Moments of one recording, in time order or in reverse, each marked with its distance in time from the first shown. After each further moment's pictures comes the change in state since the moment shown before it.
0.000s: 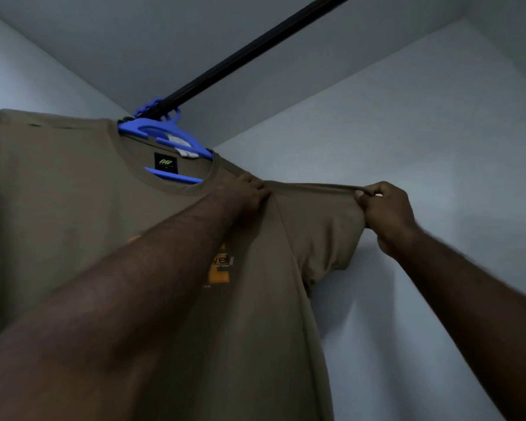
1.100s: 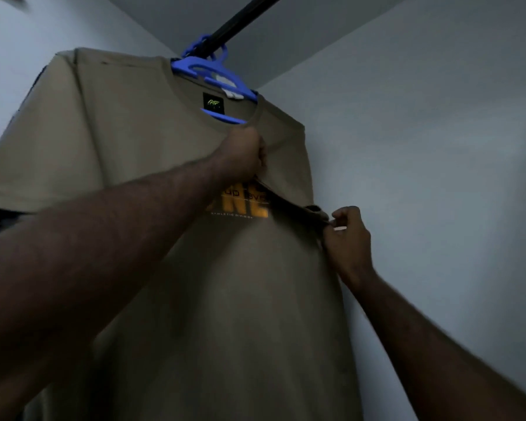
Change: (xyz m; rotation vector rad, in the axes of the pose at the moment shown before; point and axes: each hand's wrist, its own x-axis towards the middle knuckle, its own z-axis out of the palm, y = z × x) left_hand -0.106 -0.012 -0.017 -0.686 0.131 -0.342; right_hand -0.145 0.070 0.053 -0.231 -0.237 -0.028
